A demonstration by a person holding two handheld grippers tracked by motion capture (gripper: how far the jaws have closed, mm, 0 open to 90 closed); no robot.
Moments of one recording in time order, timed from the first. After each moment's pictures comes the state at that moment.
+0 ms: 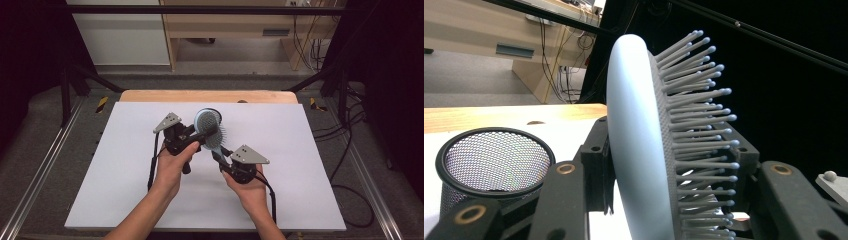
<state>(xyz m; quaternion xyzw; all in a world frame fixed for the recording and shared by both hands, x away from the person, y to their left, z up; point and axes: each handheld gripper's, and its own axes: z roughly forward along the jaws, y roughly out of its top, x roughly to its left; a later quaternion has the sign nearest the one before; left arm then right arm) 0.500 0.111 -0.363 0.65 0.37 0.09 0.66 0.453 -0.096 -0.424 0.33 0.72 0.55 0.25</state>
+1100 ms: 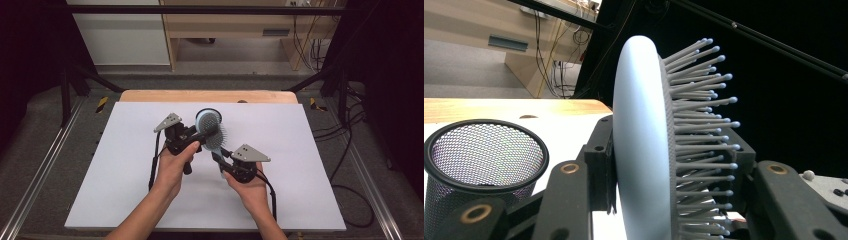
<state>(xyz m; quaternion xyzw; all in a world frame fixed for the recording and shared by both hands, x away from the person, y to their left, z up) 0.503 0.110 -0.368 0.64 0.38 0.07 0.66 0.457 -0.099 -0.429 0.34 0.73 0.56 0.22</state>
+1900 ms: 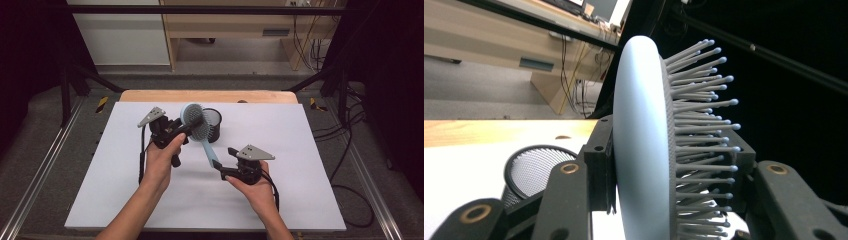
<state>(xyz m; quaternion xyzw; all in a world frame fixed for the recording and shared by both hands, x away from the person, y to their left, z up) 0.513 0.148 -0.354 0.61 0.40 0.10 0.68 0.458 -0.113 -0.434 0.36 0.74 0.54 0.18</state>
